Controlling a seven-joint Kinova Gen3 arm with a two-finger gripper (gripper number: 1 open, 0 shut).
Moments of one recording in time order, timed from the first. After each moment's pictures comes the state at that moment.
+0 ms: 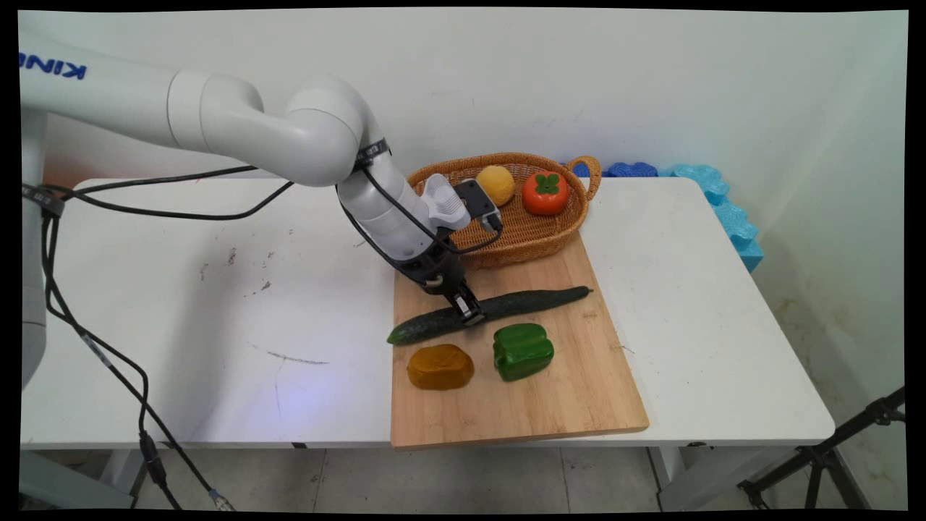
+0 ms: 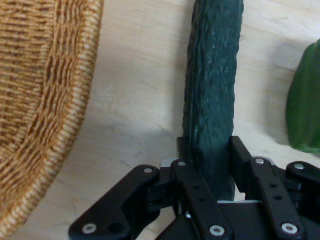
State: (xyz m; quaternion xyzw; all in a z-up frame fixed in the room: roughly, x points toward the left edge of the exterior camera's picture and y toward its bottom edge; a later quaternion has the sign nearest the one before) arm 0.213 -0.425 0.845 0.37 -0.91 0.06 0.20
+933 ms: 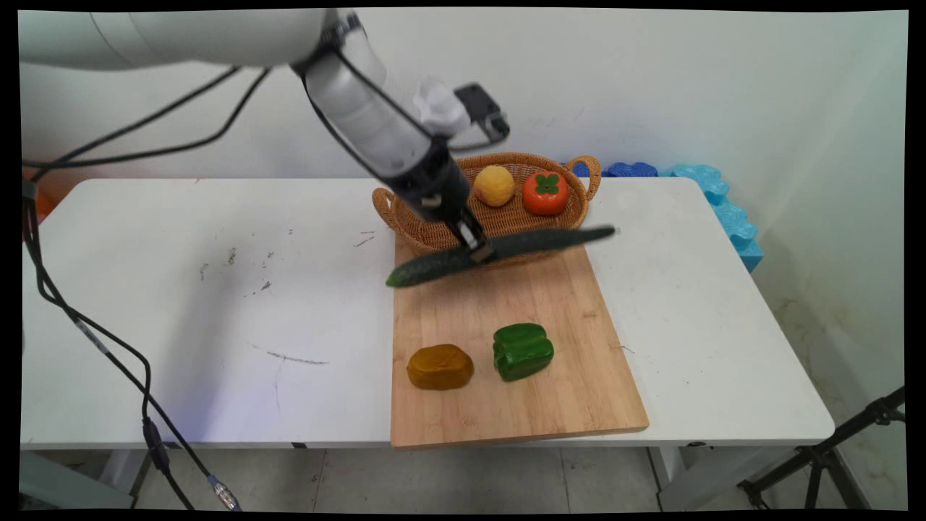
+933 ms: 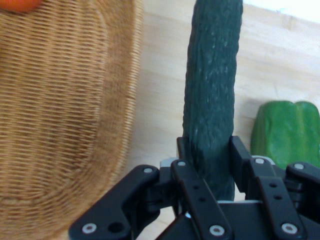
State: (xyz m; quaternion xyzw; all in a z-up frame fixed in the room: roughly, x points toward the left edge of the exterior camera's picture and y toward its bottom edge) arm 0.217 -0.428 0.965 0.36 -0.90 0.08 0.23
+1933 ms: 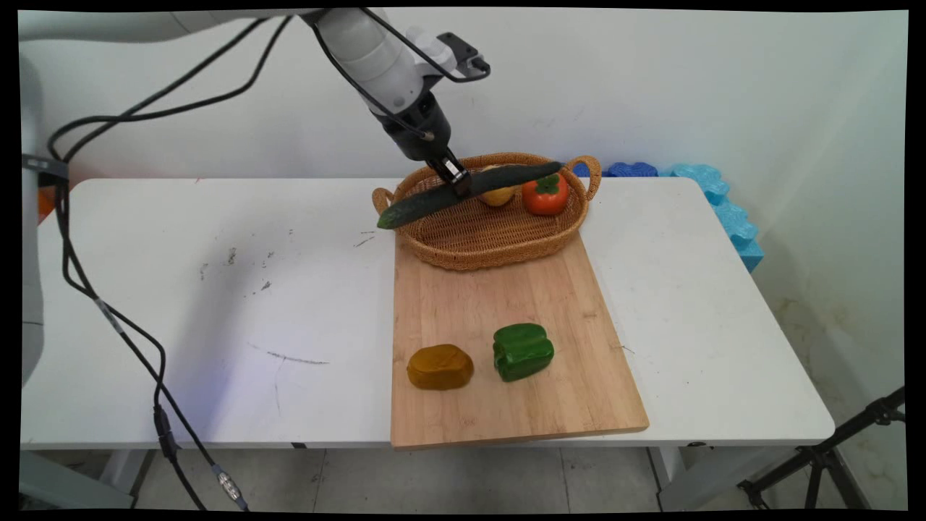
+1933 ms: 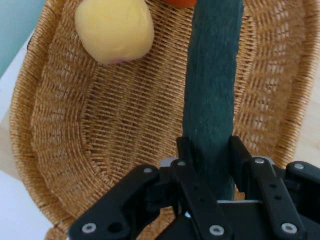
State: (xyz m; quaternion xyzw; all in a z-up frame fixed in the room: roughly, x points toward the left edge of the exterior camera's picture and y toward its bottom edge) arm 0.264 -0.523 0.966 0.45 -0.87 0.12 0.19
